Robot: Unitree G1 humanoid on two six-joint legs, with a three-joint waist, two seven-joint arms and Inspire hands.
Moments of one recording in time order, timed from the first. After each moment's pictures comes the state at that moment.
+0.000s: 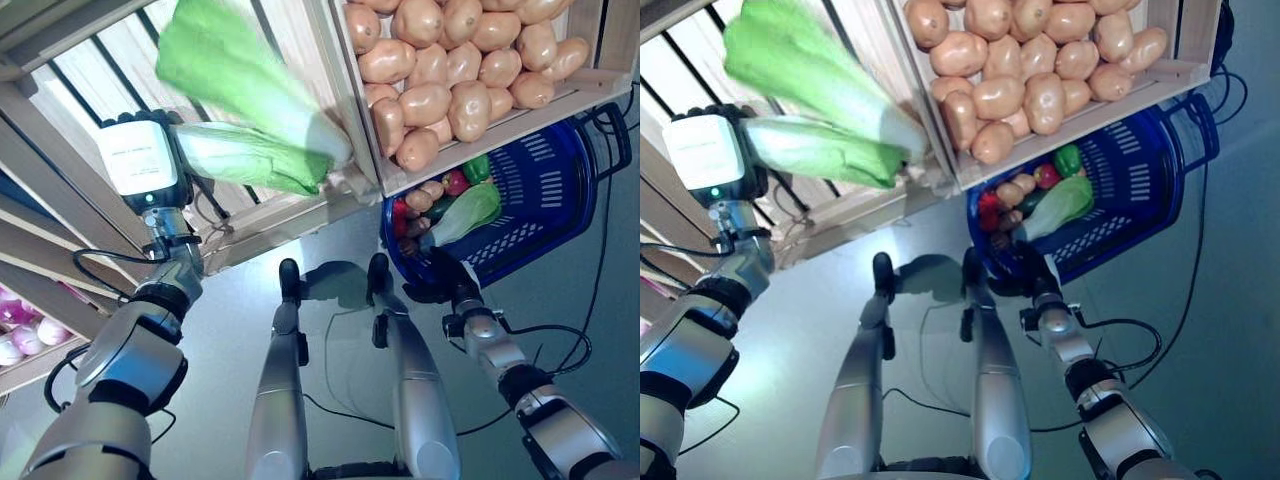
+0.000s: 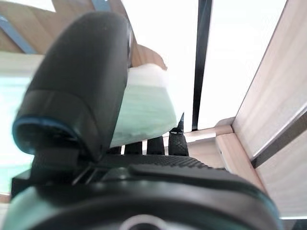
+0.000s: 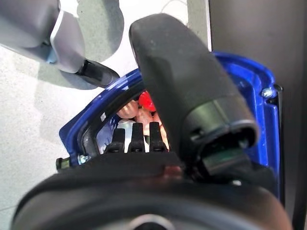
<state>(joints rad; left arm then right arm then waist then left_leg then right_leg) -0.95 0.63 -0.62 1.15 0.46 0.16 1.08 -0.51 -0.41 0.45 0.87 0.44 -0.15 -0.20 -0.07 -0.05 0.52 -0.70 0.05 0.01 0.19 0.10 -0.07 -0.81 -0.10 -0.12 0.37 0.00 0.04</state>
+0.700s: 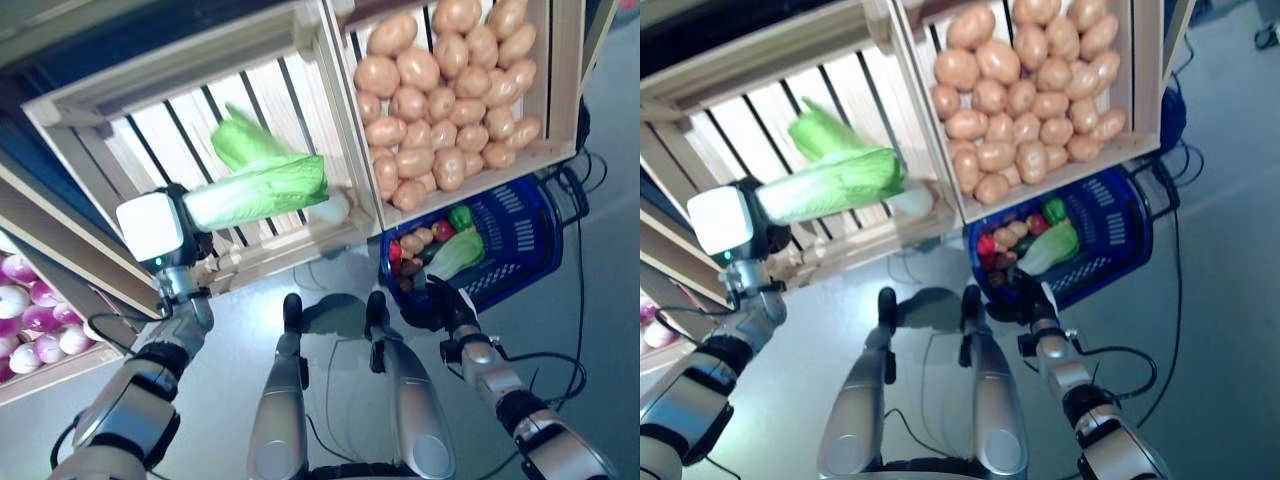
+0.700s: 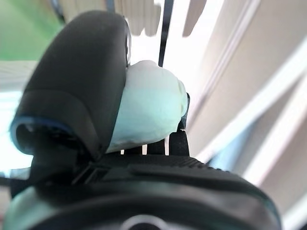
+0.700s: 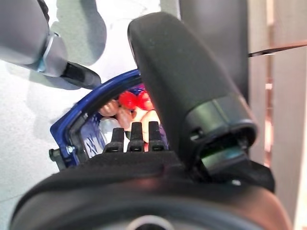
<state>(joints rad) -0.50 0.61 -0.43 0.84 0.44 -0.02 1.10 -0.31 -0.38 0.41 0.82 0.44 -0.17 -0.20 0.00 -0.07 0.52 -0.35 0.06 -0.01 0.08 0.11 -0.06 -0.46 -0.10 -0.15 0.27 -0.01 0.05</state>
